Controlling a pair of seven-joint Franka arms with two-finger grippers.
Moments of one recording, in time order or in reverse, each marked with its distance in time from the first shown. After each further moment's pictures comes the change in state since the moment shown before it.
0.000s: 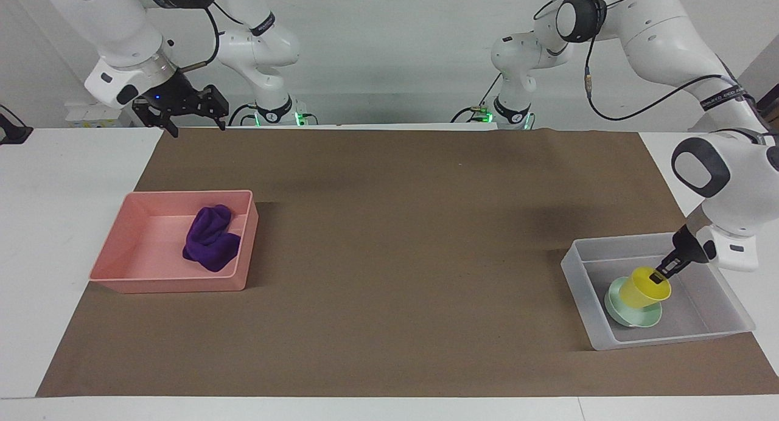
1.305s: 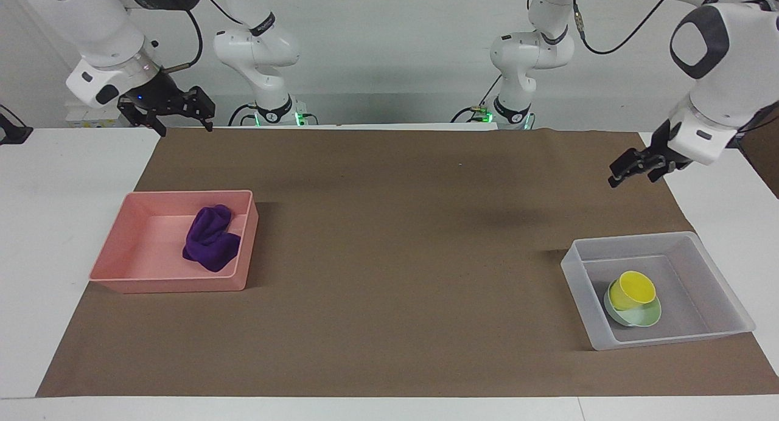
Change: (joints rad) left arm -0.122 -0.504 -0.020 -0.182 0.028 -0.446 0.254; right arm -0.068 0.000 -0.006 -0.001 -0.003 0.000 0.002
